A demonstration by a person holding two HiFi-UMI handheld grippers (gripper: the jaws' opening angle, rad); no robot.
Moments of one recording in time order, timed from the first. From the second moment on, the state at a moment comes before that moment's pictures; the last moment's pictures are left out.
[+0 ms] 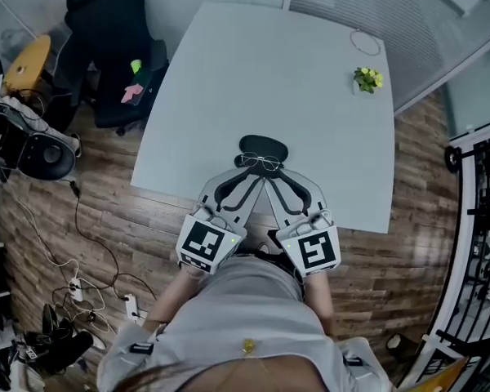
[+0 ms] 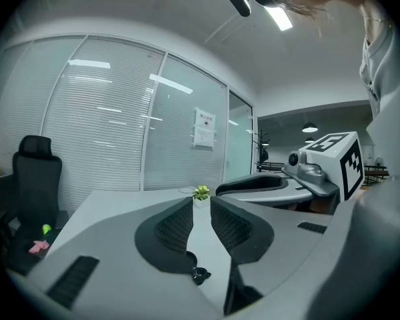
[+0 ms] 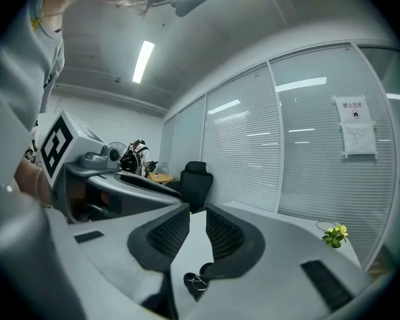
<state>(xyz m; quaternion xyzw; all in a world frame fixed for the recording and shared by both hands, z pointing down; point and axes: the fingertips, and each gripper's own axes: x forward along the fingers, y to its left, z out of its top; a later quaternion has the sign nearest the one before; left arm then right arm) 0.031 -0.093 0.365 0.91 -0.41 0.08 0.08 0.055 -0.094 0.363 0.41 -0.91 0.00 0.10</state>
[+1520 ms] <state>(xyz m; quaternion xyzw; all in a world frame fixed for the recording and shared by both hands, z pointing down) -0.034 -0.174 0.410 0.94 -0.30 0.10 0.13 0.034 -0.172 0.517 0.43 -0.82 0.03 0.39</state>
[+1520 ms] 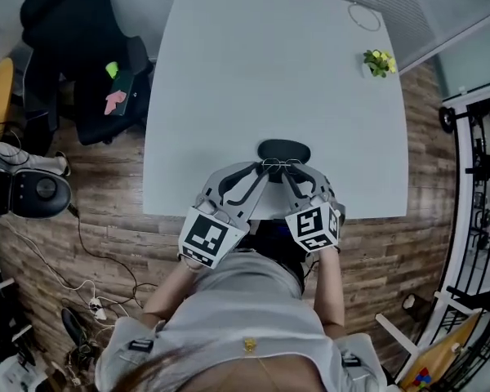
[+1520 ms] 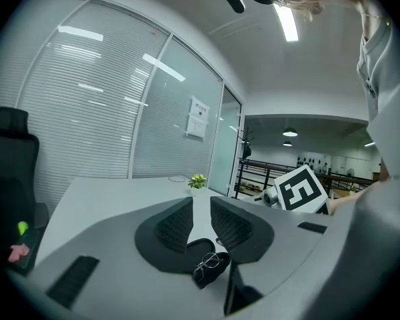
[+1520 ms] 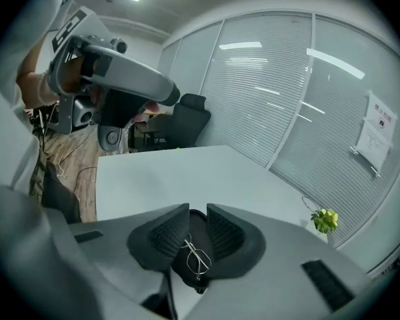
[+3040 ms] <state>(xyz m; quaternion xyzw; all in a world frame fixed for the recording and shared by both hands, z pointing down) -0.073 -0.199 0.444 0.89 -0.41 0.13 0.18 0.040 -0.179 0.664 0.20 -0.80 0.07 0.56</state>
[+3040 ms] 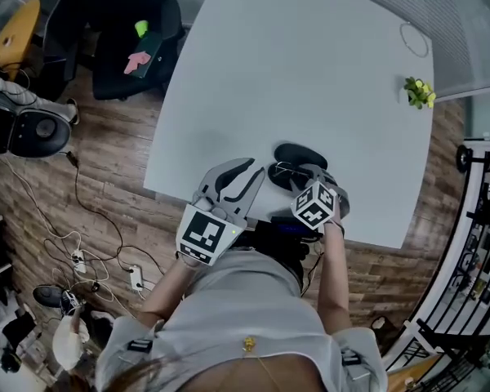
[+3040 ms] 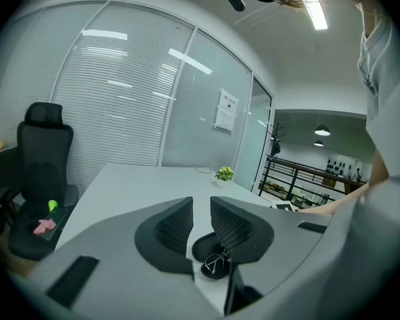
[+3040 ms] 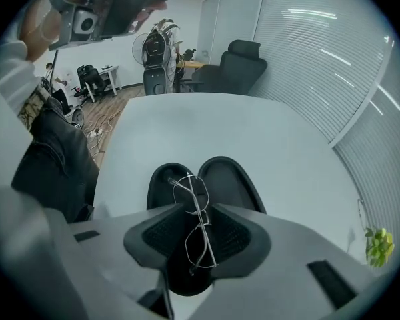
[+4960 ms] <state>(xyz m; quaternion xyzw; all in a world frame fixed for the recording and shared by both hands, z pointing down) -0.058 -0.179 0.447 0.90 -0.38 0.15 0.17 0.061 -0.186 0.643 0.14 -0.80 -0.02 0.58</state>
